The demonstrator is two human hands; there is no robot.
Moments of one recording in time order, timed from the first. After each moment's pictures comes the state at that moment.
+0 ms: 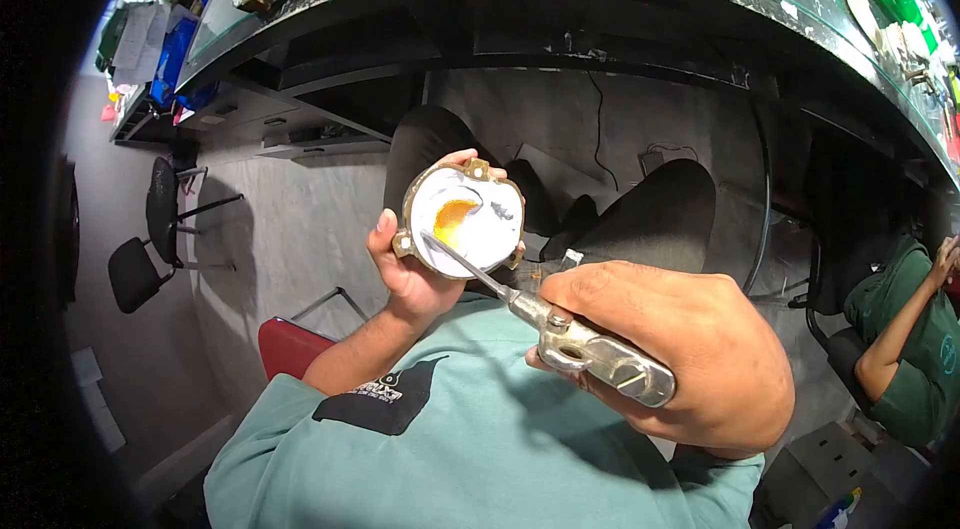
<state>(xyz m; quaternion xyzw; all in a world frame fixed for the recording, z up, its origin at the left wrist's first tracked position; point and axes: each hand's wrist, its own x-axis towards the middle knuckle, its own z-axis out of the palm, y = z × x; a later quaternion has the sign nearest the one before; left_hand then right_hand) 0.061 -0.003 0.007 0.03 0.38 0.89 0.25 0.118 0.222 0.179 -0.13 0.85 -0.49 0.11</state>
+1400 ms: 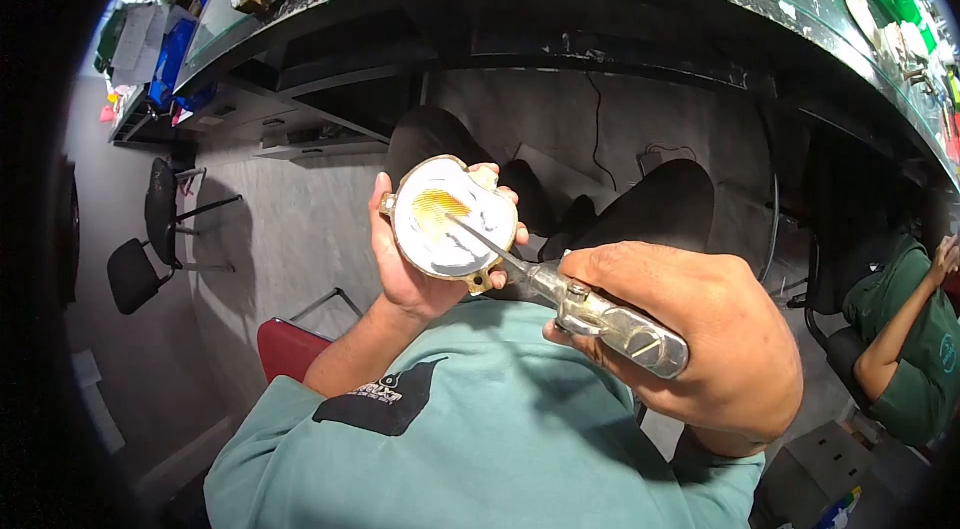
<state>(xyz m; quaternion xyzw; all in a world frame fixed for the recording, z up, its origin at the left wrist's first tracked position) 0.050 -0.005 0.015 -0.08 0.10 0.91 0.39 0.114 0.233 0.176 -0.11 0.86 -0.49 0.12</state>
